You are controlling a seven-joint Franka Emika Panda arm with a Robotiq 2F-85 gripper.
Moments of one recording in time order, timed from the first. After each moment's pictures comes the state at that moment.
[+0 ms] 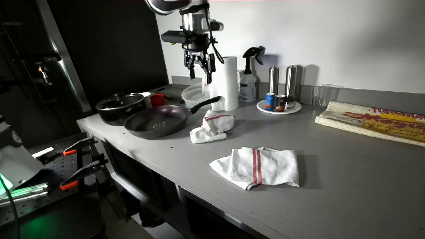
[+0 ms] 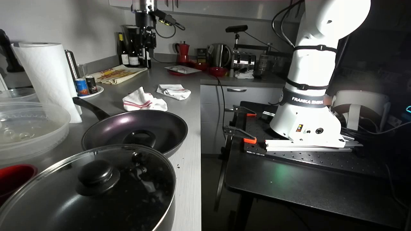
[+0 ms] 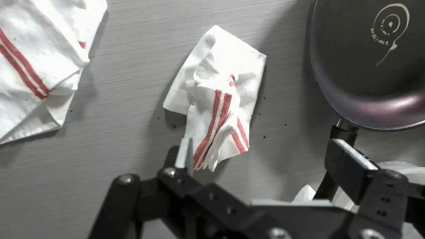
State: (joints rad) arm -0.12 0.32 -0.10 -1.91 0.13 2.22 -0.42
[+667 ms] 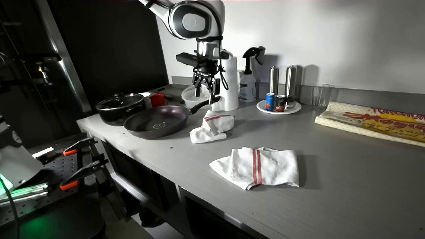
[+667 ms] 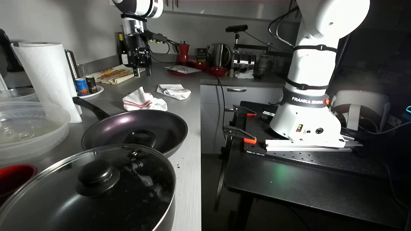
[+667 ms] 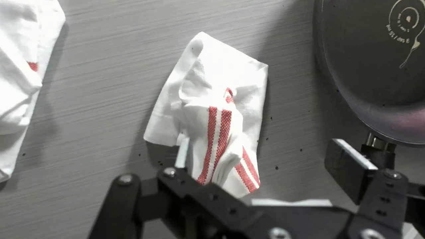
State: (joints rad) arm -0.13 0.58 -0.06 -1.70 0.12 2.11 -0.31
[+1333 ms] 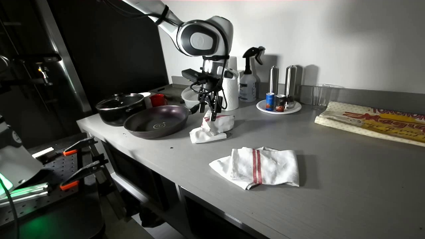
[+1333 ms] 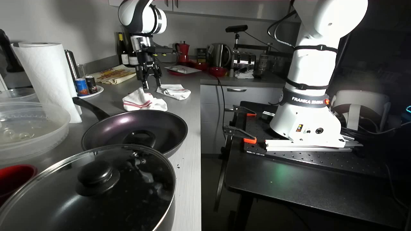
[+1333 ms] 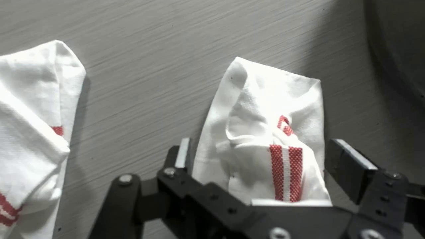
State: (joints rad) arm -0.16 0.69 -0.09 -1.66 0.09 2.11 -0.17
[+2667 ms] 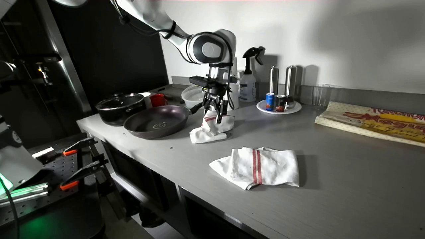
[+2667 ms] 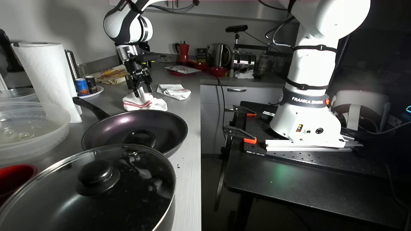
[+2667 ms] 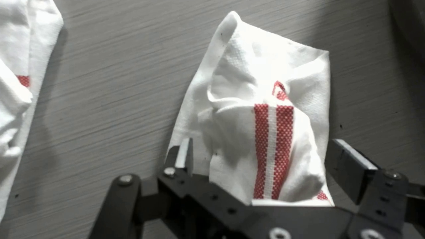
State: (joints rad) arm -0.12 0.87 -0.07 -1.42 0.00 2.02 -0.13
